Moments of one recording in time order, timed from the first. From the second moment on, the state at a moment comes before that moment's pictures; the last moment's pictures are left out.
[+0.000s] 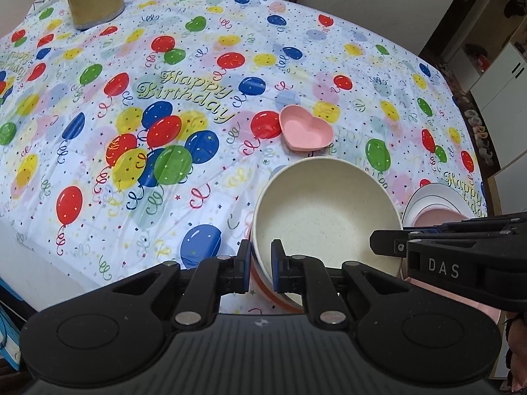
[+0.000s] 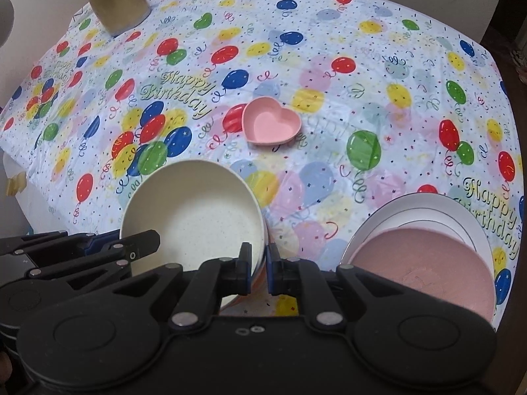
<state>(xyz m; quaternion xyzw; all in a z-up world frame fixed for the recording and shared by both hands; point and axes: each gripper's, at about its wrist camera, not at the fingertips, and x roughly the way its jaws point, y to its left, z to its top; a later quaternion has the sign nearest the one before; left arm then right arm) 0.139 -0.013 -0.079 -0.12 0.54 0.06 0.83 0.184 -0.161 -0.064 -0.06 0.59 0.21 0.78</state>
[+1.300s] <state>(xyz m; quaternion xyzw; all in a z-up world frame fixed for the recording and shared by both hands) 0.135 -0.012 -0.046 -0.10 0.49 0.05 0.86 0.186 -0.181 -0.030 -0.05 0.55 0.24 0.80</state>
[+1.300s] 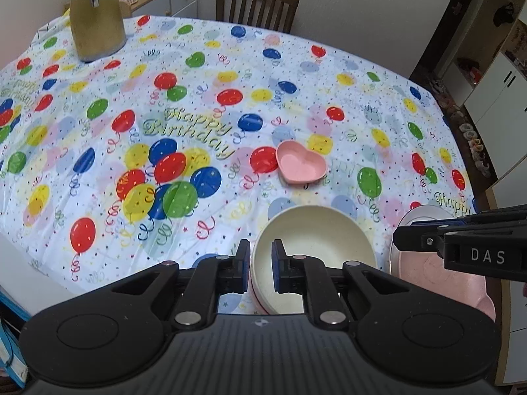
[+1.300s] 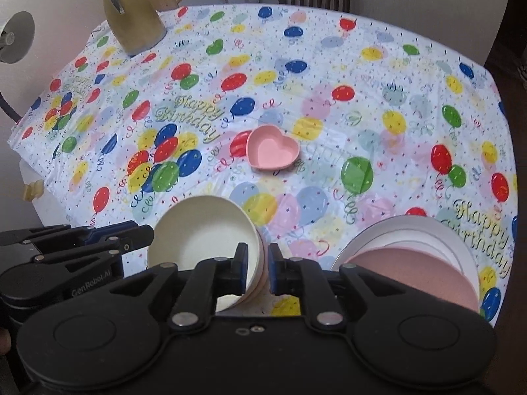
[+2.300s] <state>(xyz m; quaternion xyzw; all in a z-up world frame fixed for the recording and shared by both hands) 0.220 0.026 -0.048 -0.10 0.45 -0.03 0.89 0.235 -0.195 -0.014 0.02 0.49 0.23 0.84</state>
